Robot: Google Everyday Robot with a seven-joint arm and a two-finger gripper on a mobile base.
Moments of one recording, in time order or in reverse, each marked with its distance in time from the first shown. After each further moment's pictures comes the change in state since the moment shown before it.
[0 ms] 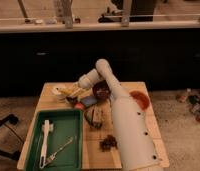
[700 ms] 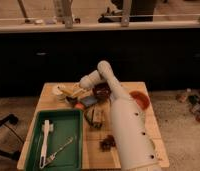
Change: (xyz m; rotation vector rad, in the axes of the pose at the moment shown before) arm 0.008 -0.002 -0.002 0.015 -0.040 0.046
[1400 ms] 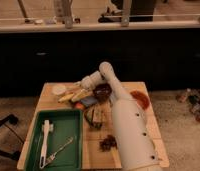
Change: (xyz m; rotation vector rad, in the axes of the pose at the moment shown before) arm 0.002 0.002 -0.005 0.009 -0.034 0.004
